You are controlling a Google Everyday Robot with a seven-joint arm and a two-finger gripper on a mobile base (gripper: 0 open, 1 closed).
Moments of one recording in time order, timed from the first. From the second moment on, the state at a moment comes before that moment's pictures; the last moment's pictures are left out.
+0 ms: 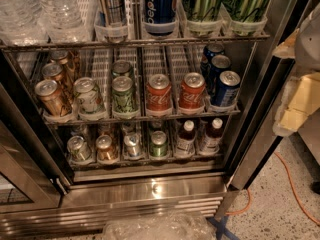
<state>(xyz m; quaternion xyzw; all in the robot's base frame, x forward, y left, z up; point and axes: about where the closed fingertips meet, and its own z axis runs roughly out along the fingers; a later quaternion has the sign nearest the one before) 0.438 -0.217 0.976 -0.60 0.78 -0.03 0.16</state>
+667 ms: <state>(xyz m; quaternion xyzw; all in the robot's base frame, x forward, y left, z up) 0.435 -0.201 0.975 -0.58 0.79 0.00 0.20</state>
